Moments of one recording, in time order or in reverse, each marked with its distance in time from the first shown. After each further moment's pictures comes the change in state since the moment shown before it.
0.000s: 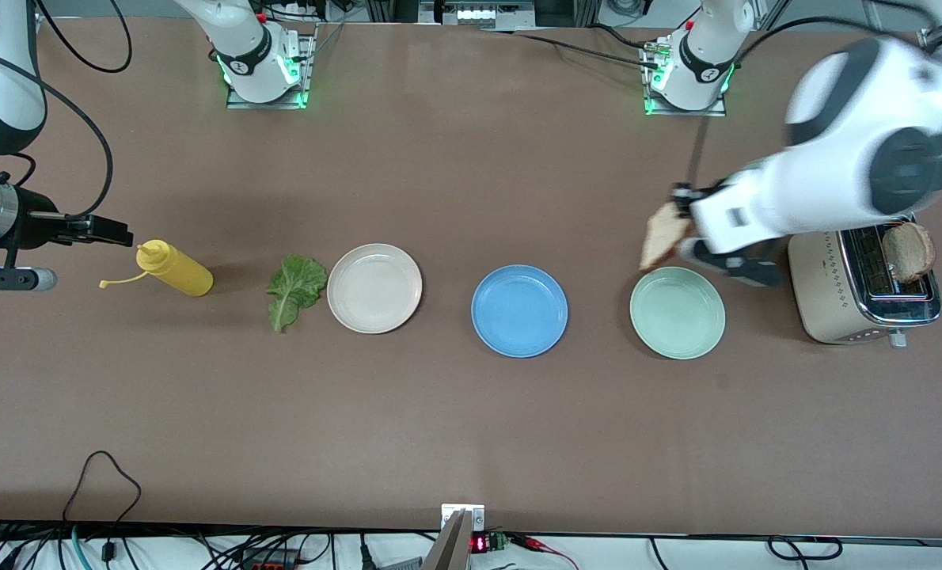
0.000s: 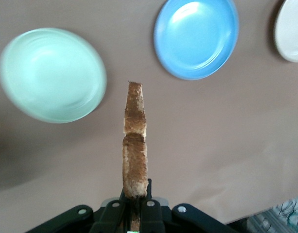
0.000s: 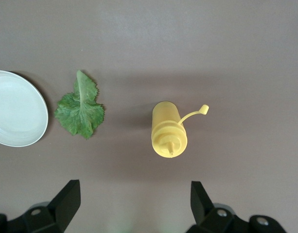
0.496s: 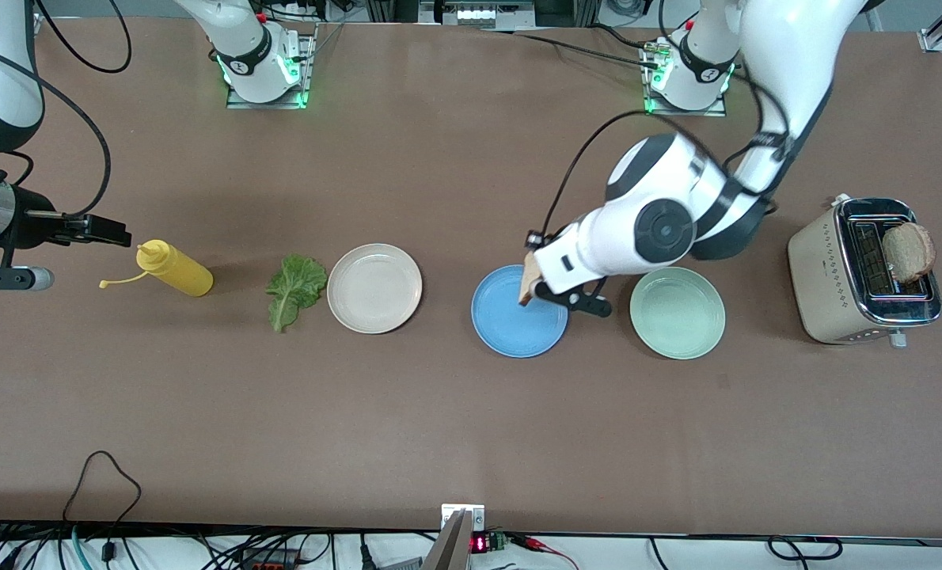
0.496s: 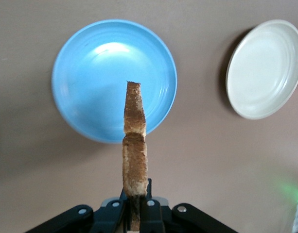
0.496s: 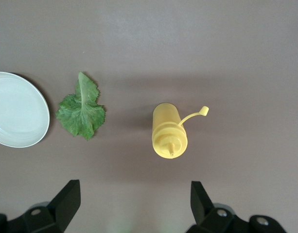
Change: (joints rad) left arm -0.203 0.273 0.000 -0.006 0.000 0.405 -0.199; right arm 0.002 -0.001 0.002 0.006 0.000 0.000 0.000
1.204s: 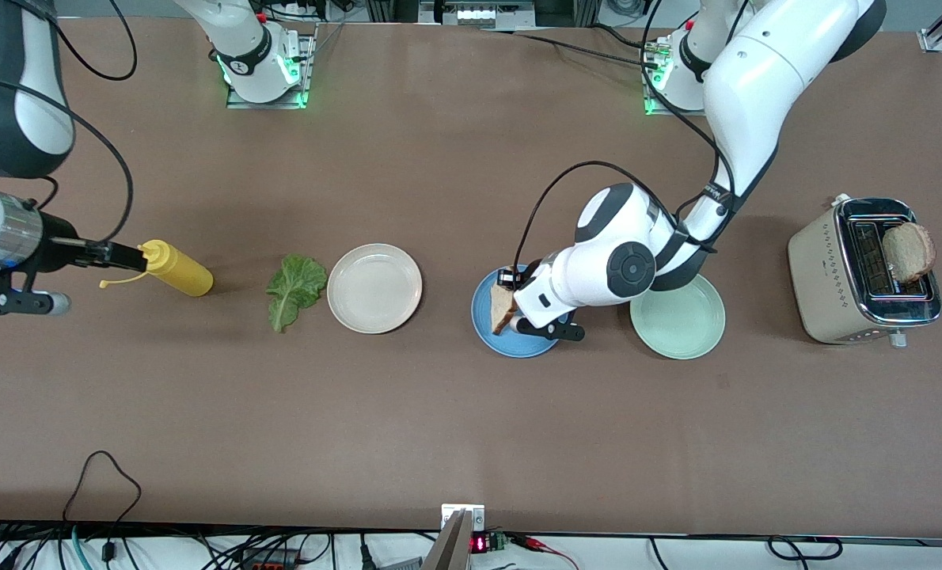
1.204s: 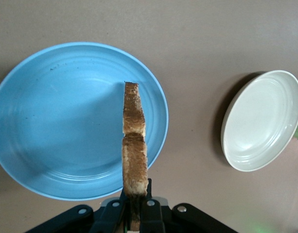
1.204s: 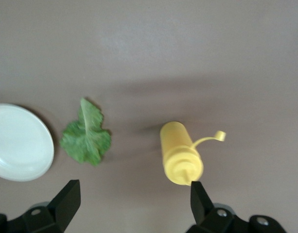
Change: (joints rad) left arm -0.028 0.160 0.000 0.002 0.000 0.236 -0.096; right arm 0.049 0.069 0.004 -0.002 0.000 0.124 0.178
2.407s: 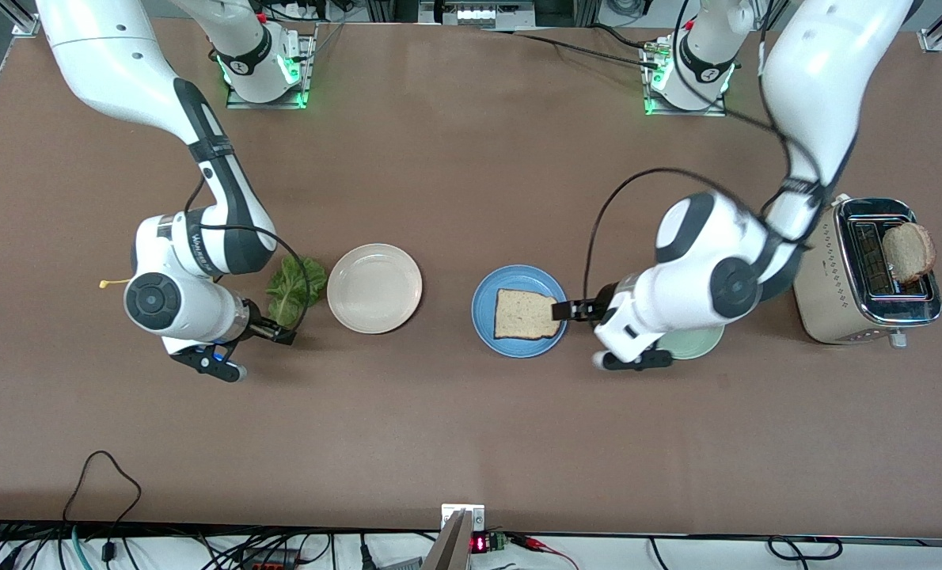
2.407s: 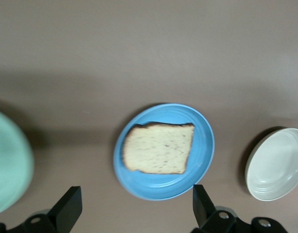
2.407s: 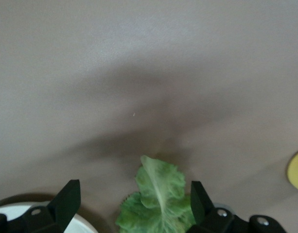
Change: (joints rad) left arm 0.113 -0.183 0.084 0.052 0.054 -0.177 -0.018; right arm 0.196 0.356 0.005 -0.046 0.005 0.414 0.423
